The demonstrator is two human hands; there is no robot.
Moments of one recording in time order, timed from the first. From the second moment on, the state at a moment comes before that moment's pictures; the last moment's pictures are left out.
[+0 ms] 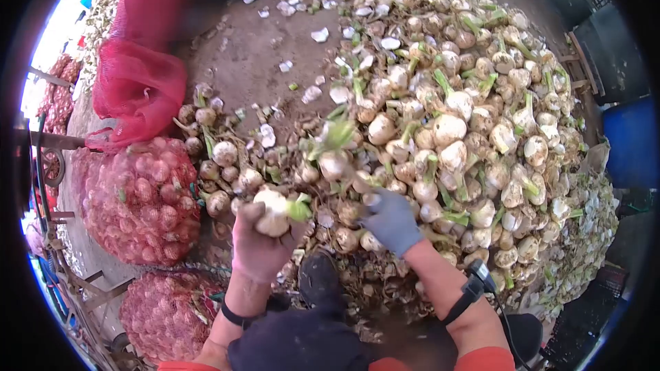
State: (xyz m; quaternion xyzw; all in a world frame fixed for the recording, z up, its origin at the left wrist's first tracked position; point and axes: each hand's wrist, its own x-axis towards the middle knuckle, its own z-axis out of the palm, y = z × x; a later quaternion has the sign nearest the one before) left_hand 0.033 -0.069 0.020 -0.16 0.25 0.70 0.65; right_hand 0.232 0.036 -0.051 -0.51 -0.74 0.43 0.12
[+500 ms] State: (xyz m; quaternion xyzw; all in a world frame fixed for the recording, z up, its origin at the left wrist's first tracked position) left_hand -0.097 -0.014 -0.041 0.39 0.91 0.10 0.08; right_hand 0.233 0.027 -0.048 -0.49 -0.57 0.64 0.15
